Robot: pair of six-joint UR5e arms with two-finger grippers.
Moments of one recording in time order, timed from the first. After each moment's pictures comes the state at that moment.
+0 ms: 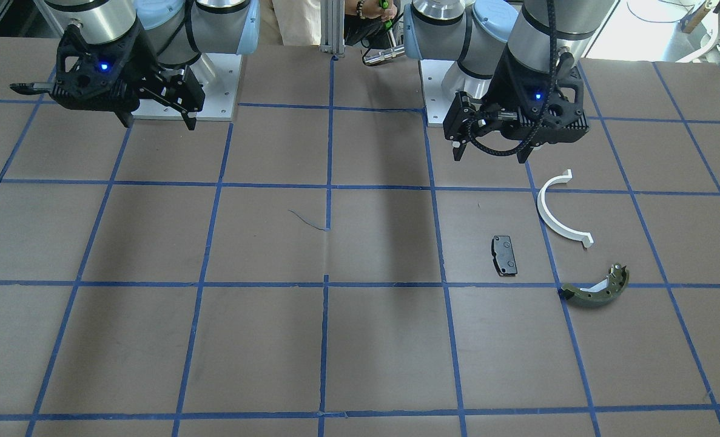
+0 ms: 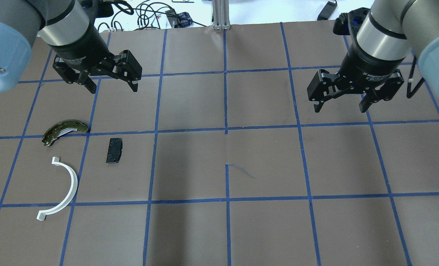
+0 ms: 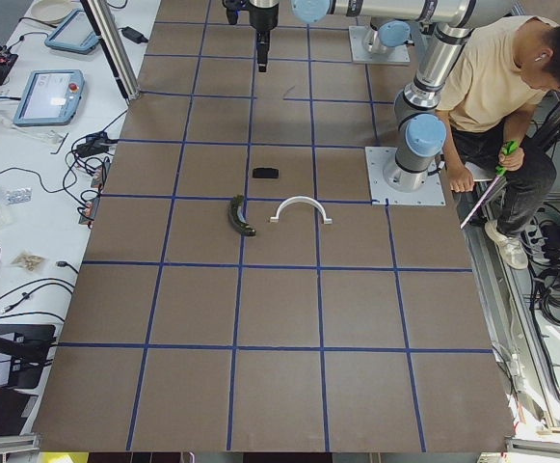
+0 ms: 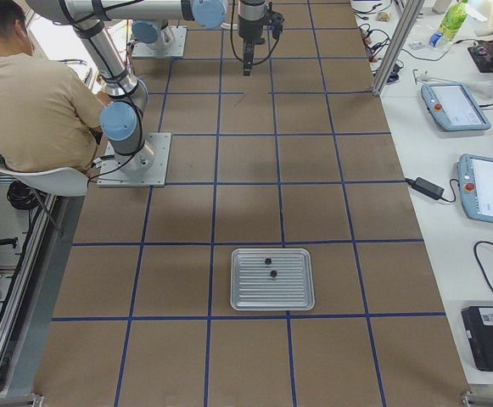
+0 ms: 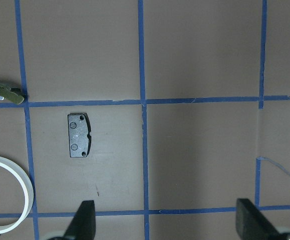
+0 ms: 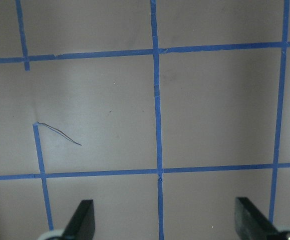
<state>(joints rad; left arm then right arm) -1.59 -1.56 -1.56 -1.56 1.56 -0.01 1.56 -1.68 1.67 -1.51 -1.55 0.03</state>
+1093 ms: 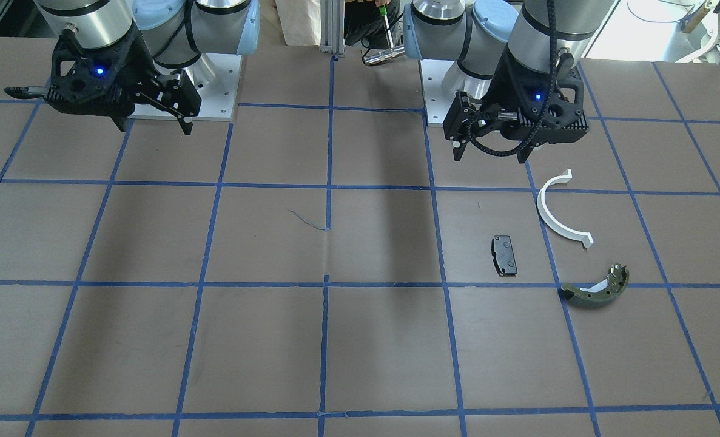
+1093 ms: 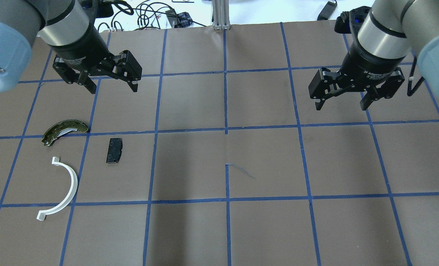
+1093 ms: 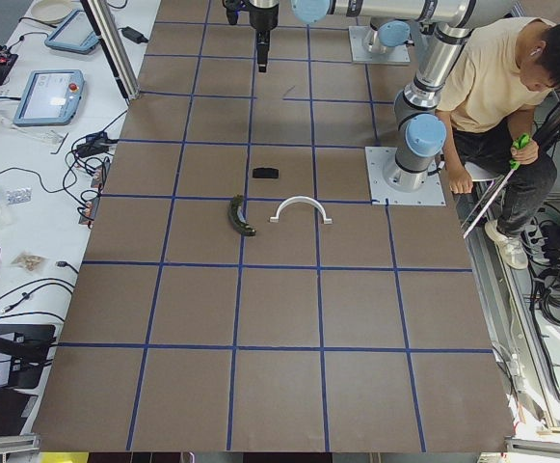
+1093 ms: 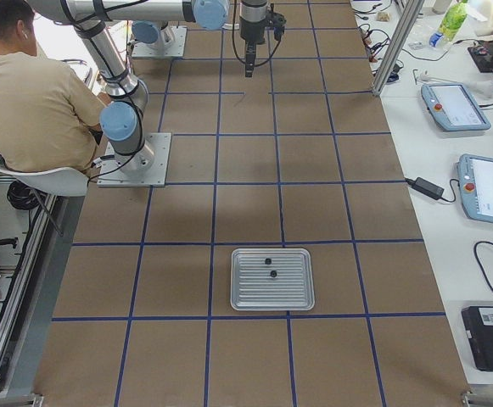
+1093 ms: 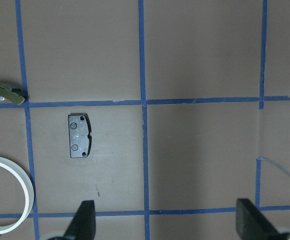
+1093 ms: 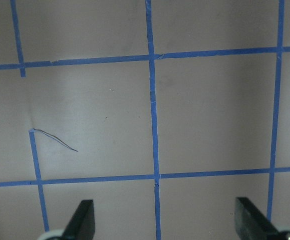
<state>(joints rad) -1.59 -1.56 -1.56 -1.56 1.56 -0.01 1.54 -1.67 1.67 -1.53 -1.56 0.02</state>
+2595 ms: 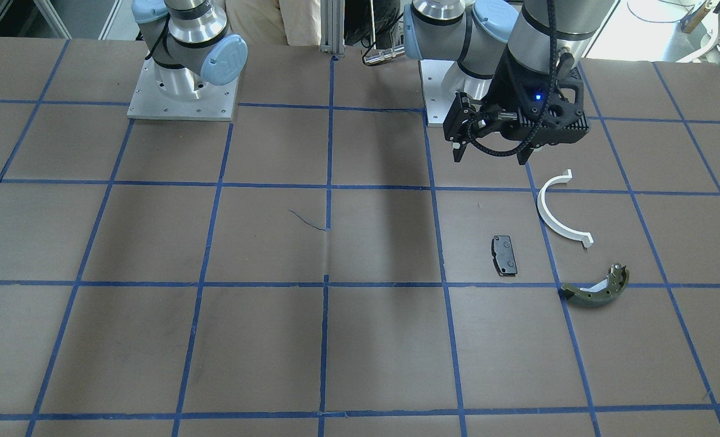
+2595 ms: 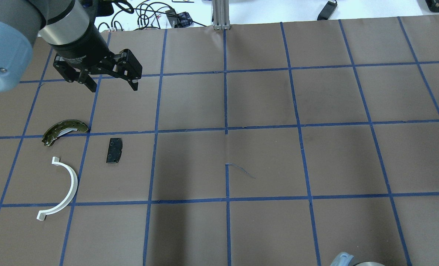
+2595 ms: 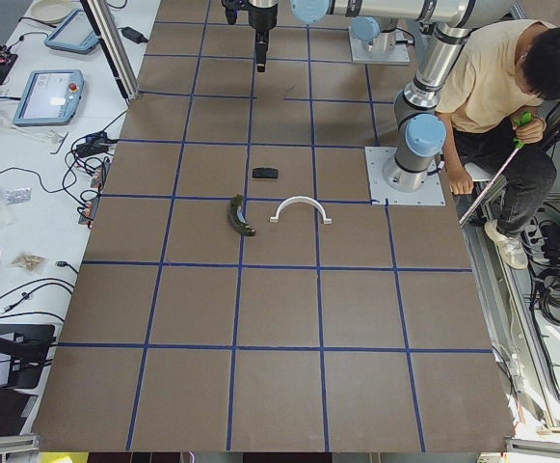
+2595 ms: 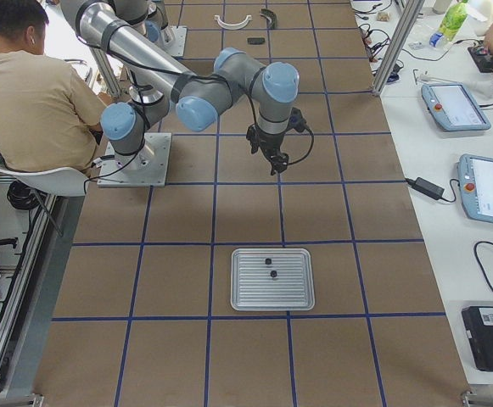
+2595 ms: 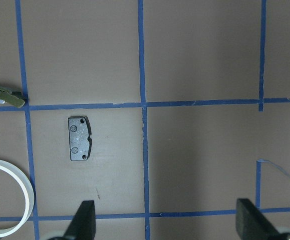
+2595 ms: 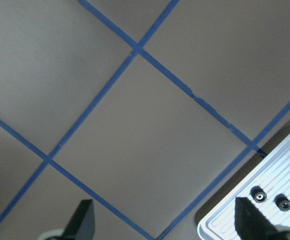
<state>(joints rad) -1.59 -1.57 -1.56 -1.55 1.56 -0.01 0.89 -1.46 1.67 -1.74 -1.60 -1.41</state>
